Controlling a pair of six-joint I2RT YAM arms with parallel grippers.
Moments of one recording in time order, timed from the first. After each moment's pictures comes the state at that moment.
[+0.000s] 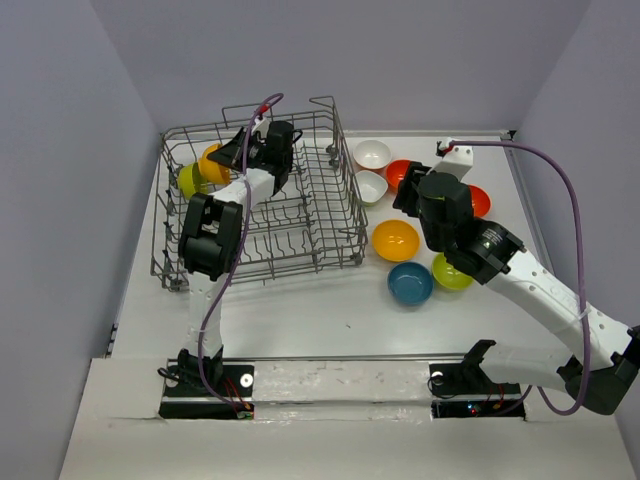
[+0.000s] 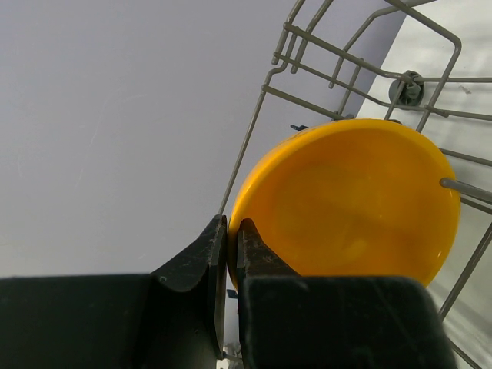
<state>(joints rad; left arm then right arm) -0.35 2.19 1.68 0.19 -1.47 0.76 0.77 1.13 1.25 -0.44 0.76 0.45</state>
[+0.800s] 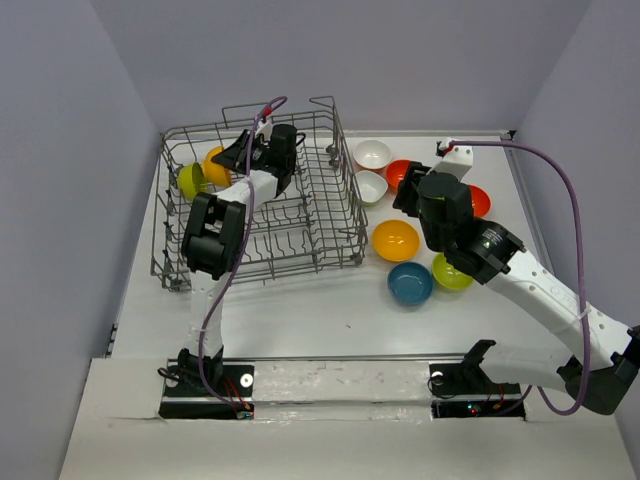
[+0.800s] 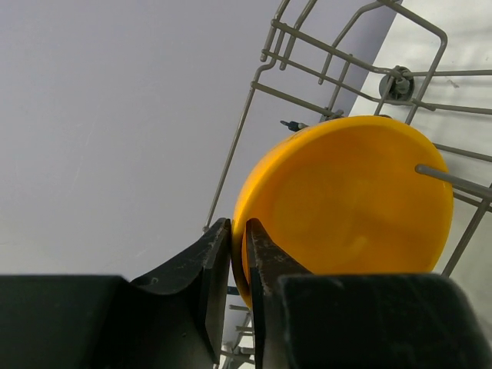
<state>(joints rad) -0.36 2.22 1.68 0.20 -1.48 0.76 0.77 1.13 1.25 -0.44 0.76 0.45</state>
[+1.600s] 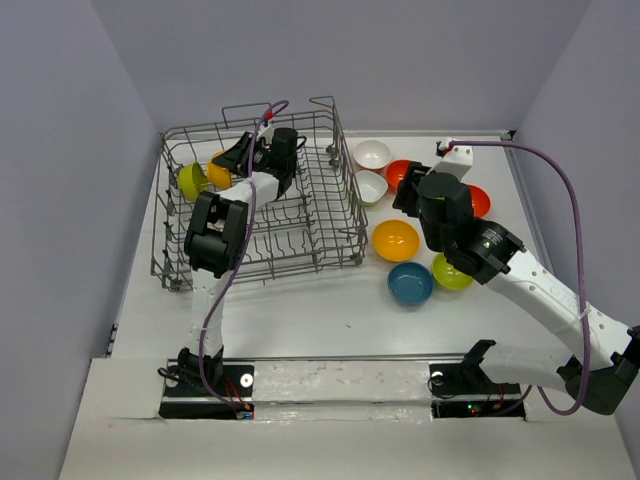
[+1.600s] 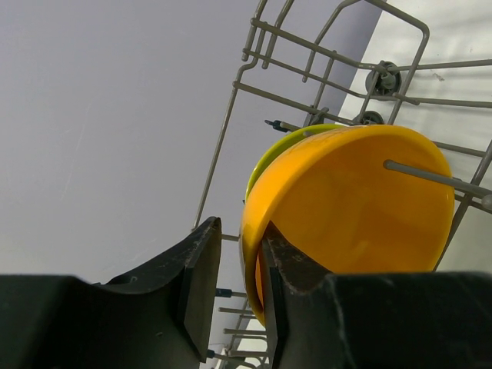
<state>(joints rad) -0.36 2.25 1.68 0.20 -1.47 0.76 0.77 1.13 1.25 -0.44 0.76 0.45</state>
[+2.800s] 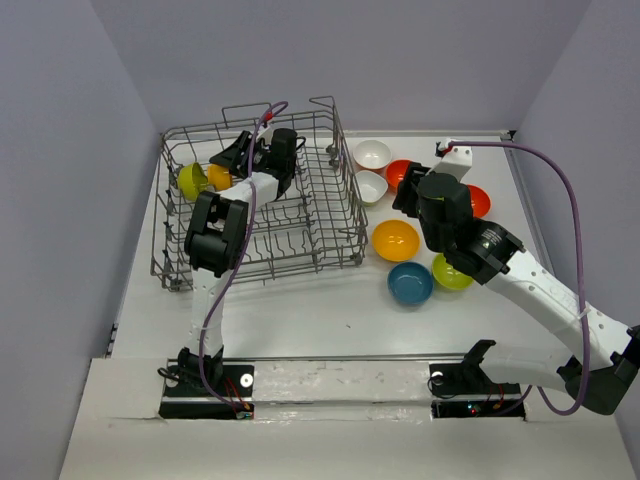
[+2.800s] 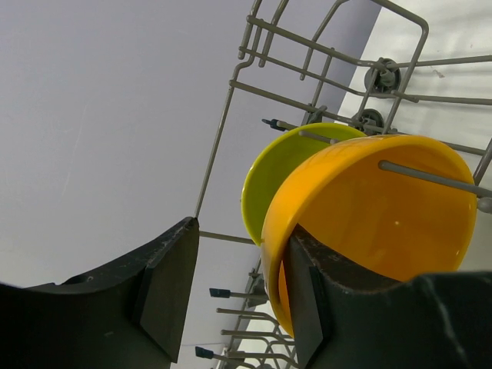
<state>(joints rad) -0.36 2.25 1.68 0.20 -1.47 0.77 0.77 1.13 1.24 -0.43 0.76 0.45</state>
